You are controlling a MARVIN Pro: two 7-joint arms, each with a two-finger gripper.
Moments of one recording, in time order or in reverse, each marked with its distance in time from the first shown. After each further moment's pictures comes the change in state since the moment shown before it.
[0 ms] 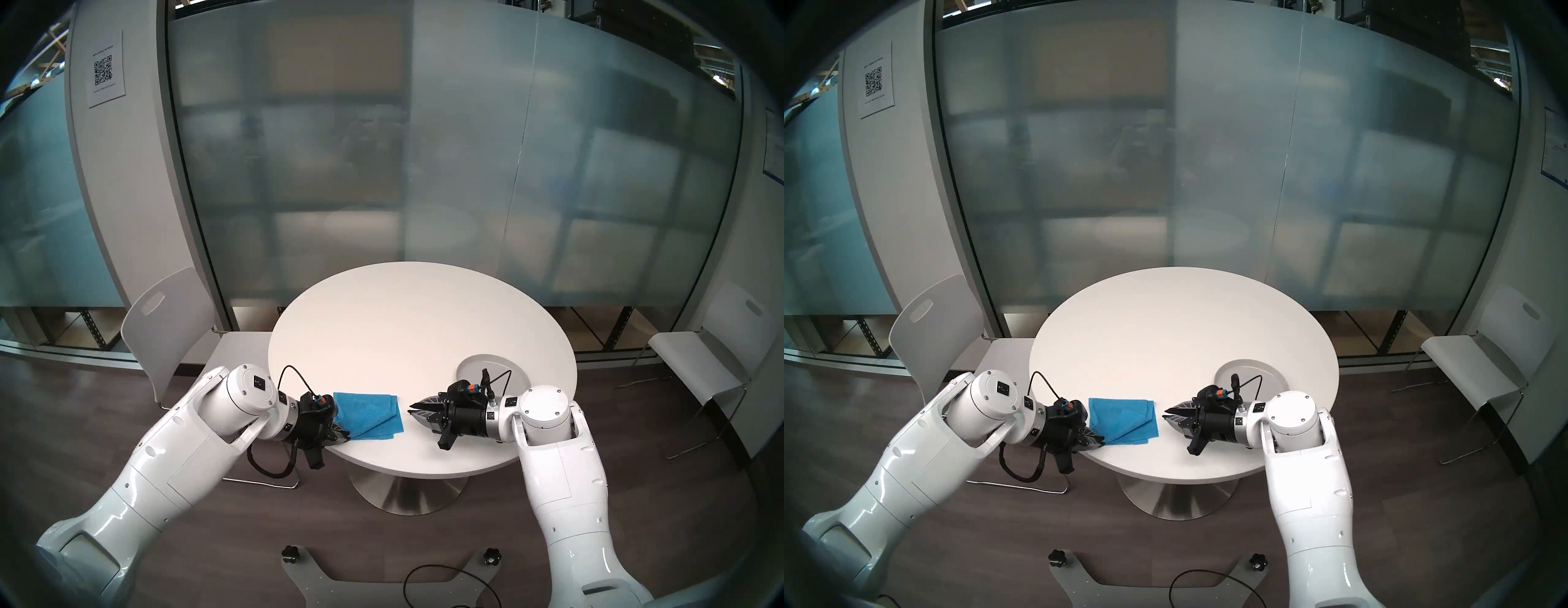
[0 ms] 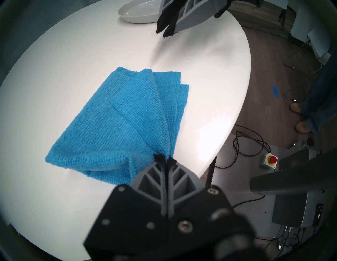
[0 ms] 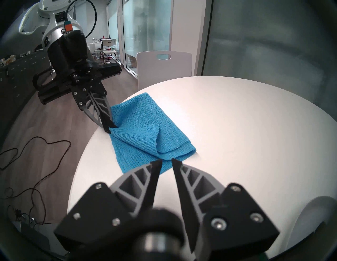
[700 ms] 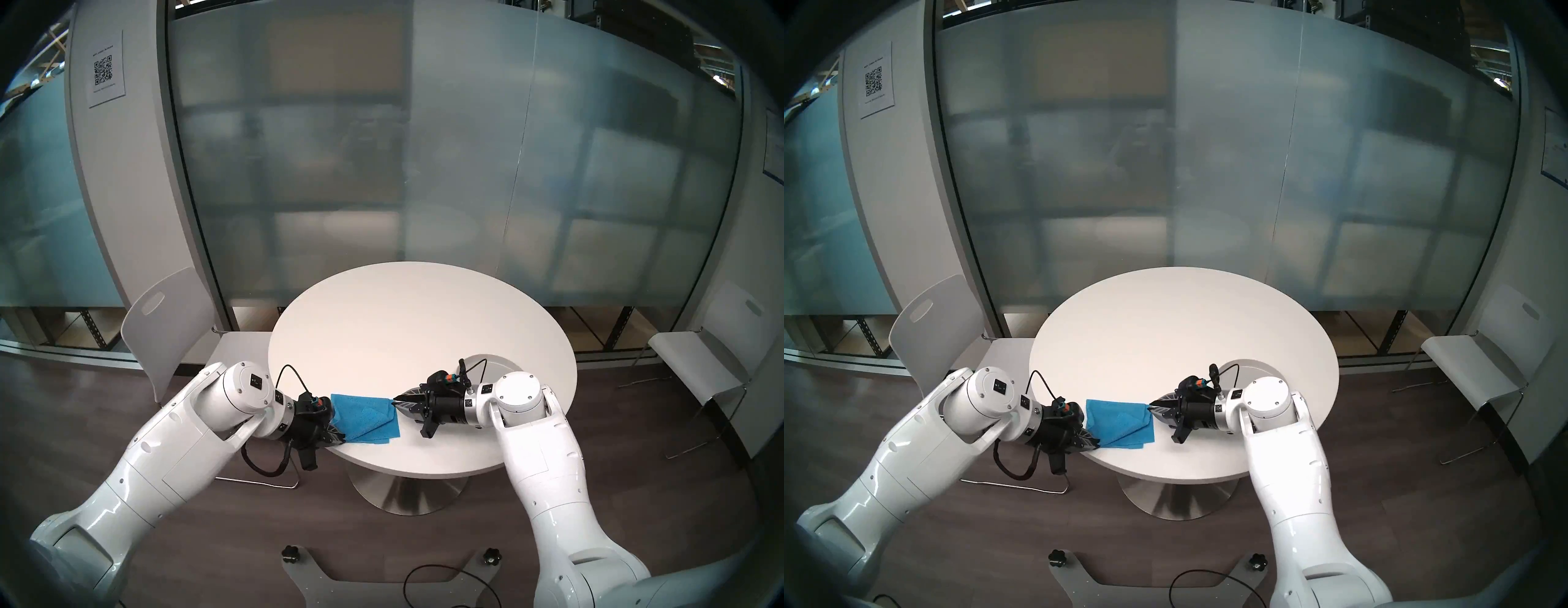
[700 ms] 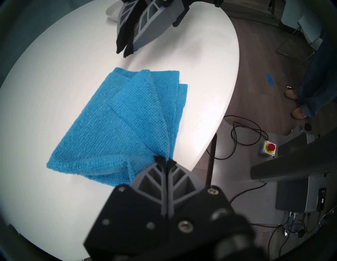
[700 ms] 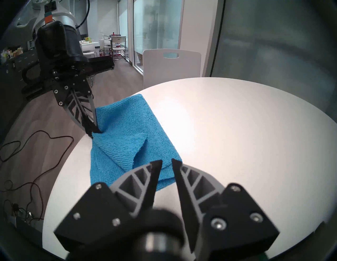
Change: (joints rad) left arm -0.004 0.030 0.008 -0.015 0.013 -0.026 -0.034; right arm 0.134 -0.022 -0.068 0.188 -0.027 -0.057 -0.043
